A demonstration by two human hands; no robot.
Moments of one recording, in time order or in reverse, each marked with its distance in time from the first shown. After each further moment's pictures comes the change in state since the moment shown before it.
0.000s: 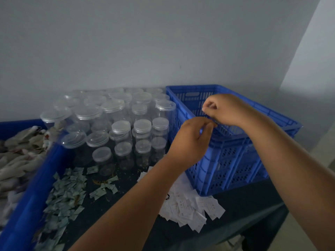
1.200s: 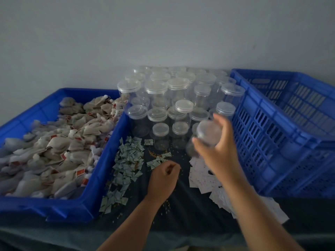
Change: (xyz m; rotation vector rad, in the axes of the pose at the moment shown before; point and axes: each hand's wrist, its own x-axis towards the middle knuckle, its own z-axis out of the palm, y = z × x) left_hand -0.214 -0.182 -0.090 -0.022 0.340 -0.679; right_hand -0.096 -0.176 0.183 0.941 0.224 -0.091
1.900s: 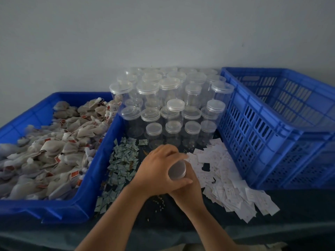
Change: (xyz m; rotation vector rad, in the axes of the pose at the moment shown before) left_hand -0.001 0.058 -0.037 0.720 -0.126 0.743; right_hand -0.094 0.063 0.077 -0.025 -0.109 0.017
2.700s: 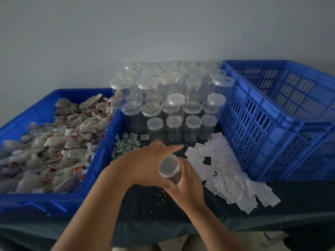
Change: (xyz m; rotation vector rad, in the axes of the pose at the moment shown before) left_hand 0.017 0.026 -0.099 -0.022 -0.728 -0.322; right_hand -0.014 -0.003 0.001 -0.171 0.081 -0.111
